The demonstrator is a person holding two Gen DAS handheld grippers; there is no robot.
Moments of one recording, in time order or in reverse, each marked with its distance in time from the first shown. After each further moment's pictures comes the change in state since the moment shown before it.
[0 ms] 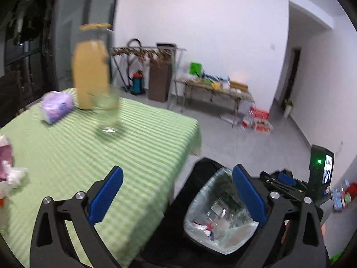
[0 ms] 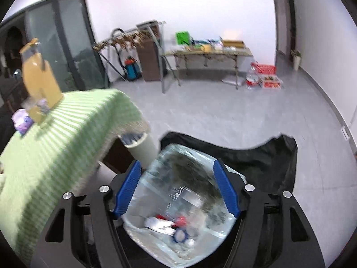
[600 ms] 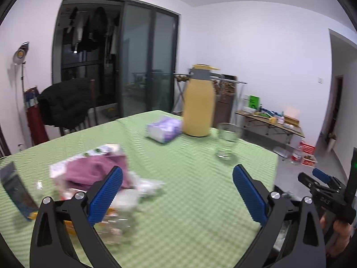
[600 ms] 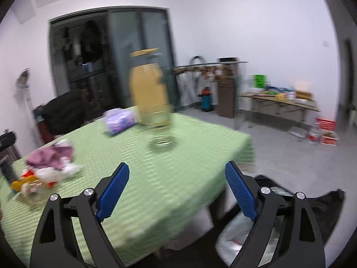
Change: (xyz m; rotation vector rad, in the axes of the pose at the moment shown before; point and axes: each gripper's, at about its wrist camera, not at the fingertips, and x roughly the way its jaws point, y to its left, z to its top) left arm -0.168 0.195 -0.001 -0.113 -0.172 0.343; right arm -0.092 0.188 -0.006 -0.272 -0.192 0.411
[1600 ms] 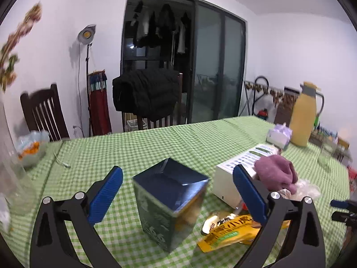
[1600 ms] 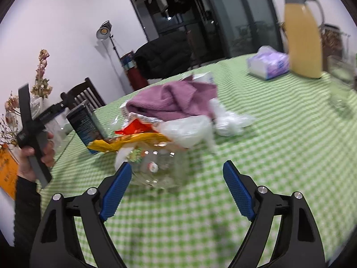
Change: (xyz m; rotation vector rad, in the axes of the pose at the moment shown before) left arm -0.030 0.318 -0.036 -0.167 -0.026 0.319; right arm 0.080 0.256 -0.058 -0.136 0.338 0.598
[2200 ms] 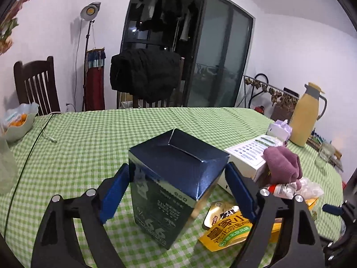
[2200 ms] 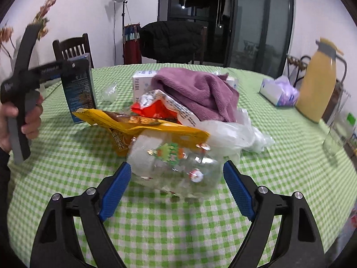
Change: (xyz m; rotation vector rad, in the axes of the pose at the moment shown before) left arm 0.029 0.014 -0.023 -0.086 0.090 -0.049; right arm 0.041 0.093 -0.013 -0.330 0.059 -0.243
